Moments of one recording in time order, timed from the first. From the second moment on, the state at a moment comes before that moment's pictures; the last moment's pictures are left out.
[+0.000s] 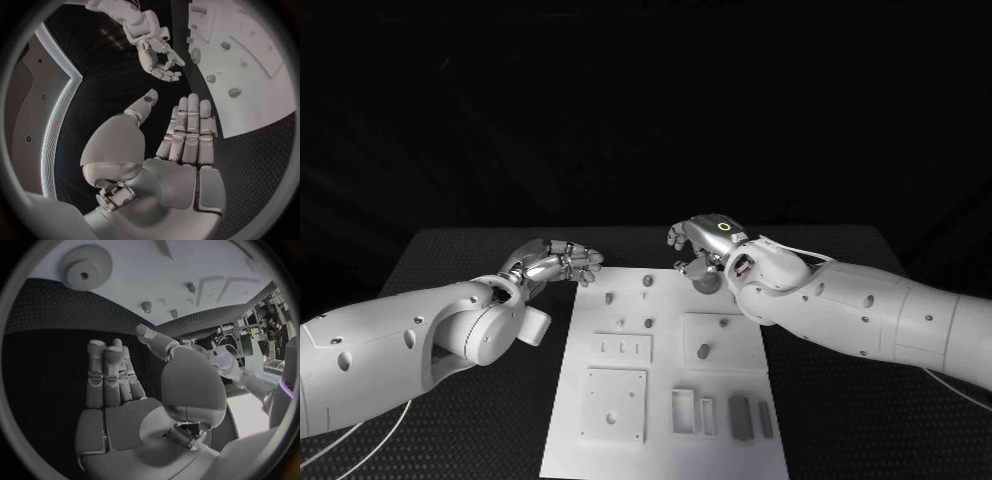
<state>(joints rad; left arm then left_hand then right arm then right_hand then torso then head) 1.32 -0.82 -0.18 1.45 -0.19 -0.31 0.27 1.07 -0.12 0.44 -0.23 0.06 0.81 0.19 0.30 0.47 1.20 0.12 0.08 0.12 1.01 0.08 0.45 0.60 0.05 0.81 -0.02 0.47 1.31 1.30 -0.59 -0.12 1.23 -1.65 -0.52 -0.13 1.14 -0.29 0.79 -0.22 0.05 0.84 0.18 0.34 0.43 1.18 0.09 0.12 0.23 1.30 -0.01 1.00 0.94 0.21 1.19 -0.01 0.79 1.31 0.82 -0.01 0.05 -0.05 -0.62</state>
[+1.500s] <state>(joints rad) 1.32 -0.81 -0.18 1.43 -0.19 -0.31 0.27 1.07 -0.12 0.45 -0.24 0.06 0.81 0.19 0.30 0.47 1.22 0.11 0.09 0.13 1.01 0.08 0.44 0.61 0.06 0.81 -0.02 0.48 1.31 1.24 -0.64 -0.10 1.10 -1.39 -0.31 -0.03 1.06 -0.24 0.64 -0.23 0.14 0.87 0.12 0.32 0.43 1.11 0.03 1.19 1.31 1.29 -0.07 1.25 1.15 0.20 1.20 -0.06 1.04 1.31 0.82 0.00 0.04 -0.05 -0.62</state>
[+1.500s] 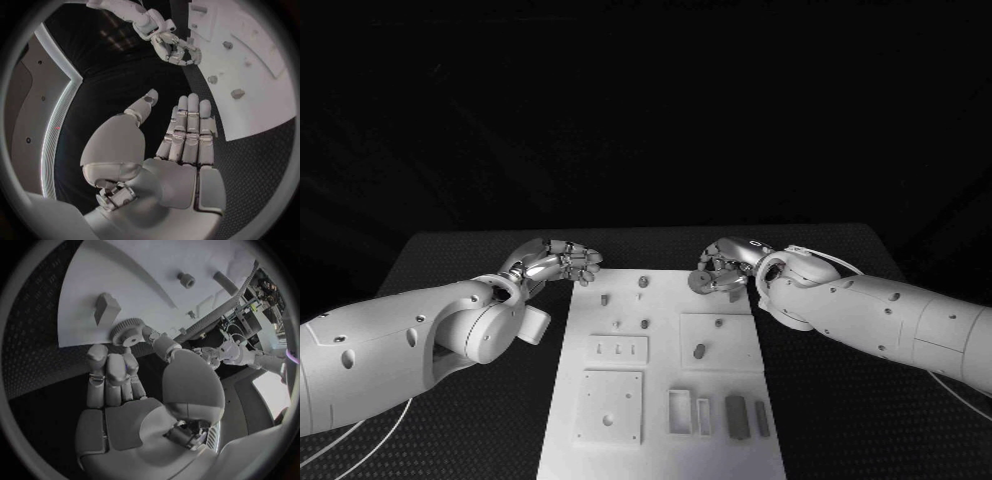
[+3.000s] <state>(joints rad) 1.32 -0.81 -0.18 1.43 -0.19 -0.30 0.27 1.07 -0.12 0.45 -0.24 0.06 0.81 0.19 0.30 0.48 1.22 0.11 0.09 0.13 1.01 0.08 0.44 0.61 0.06 0.81 -0.02 0.48 1.31 1.24 -0.61 -0.10 1.06 -1.47 -0.33 -0.02 1.08 -0.22 0.70 -0.22 0.10 0.91 0.10 0.34 0.45 1.11 0.02 1.20 1.29 1.30 -0.08 1.25 1.17 0.20 1.20 -0.05 1.06 1.31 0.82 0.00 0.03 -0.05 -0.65</state>
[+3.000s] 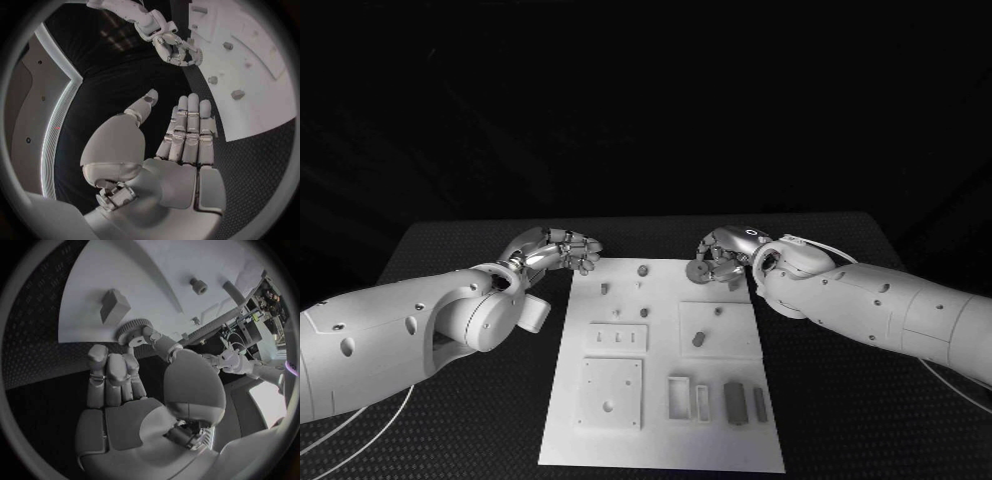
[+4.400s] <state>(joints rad) 1.32 -0.82 -0.18 1.44 -0.19 -0.31 0.27 1.07 -0.12 0.45 -0.24 0.06 0.81 0.19 0.30 0.48 1.22 0.11 0.09 0.13 1.01 0.08 0.44 0.62 0.05 0.81 -0.02 0.48 1.31 1.24 -0.62 -0.12 1.12 -1.57 -0.36 -0.06 1.04 -0.17 0.73 -0.21 0.19 0.93 0.08 0.33 0.45 1.12 0.00 1.21 1.27 1.33 -0.11 1.24 1.19 0.20 1.19 -0.05 1.08 1.31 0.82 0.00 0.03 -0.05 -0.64</state>
